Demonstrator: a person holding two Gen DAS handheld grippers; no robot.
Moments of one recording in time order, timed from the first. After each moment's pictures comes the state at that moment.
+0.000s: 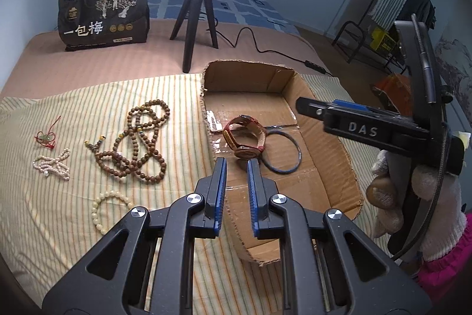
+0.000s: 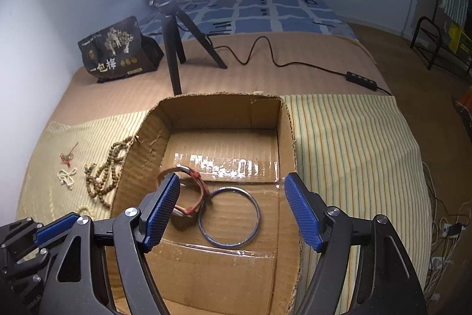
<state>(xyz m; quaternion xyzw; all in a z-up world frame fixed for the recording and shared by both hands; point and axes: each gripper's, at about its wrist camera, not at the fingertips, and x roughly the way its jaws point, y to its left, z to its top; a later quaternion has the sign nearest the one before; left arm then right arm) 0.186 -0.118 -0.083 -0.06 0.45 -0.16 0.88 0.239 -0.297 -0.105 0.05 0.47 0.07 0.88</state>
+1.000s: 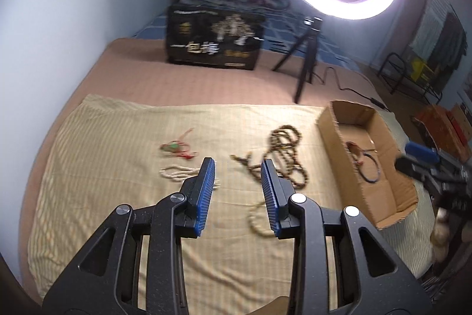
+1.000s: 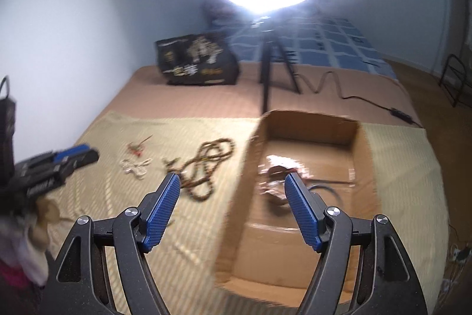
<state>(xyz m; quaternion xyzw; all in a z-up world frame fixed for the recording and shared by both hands) 0.168 0.067 -0.055 -0.07 0.41 -0.05 0.91 0.170 -0.195 -0.065 0.02 0.40 0.17 0.90</state>
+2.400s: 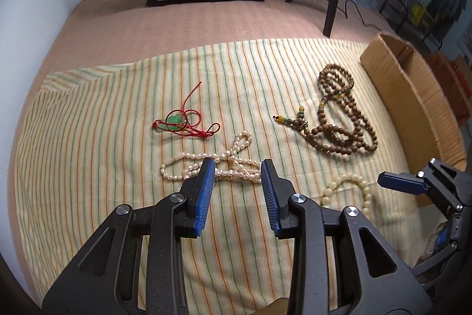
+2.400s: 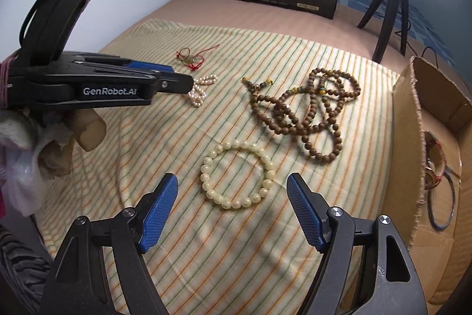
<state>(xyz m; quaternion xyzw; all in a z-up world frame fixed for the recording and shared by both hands) 0.239 0.076 -0.165 0.01 0.51 -0.10 0.85 0.175 -0.065 -0.169 -0.07 0.49 0.26 0.83</state>
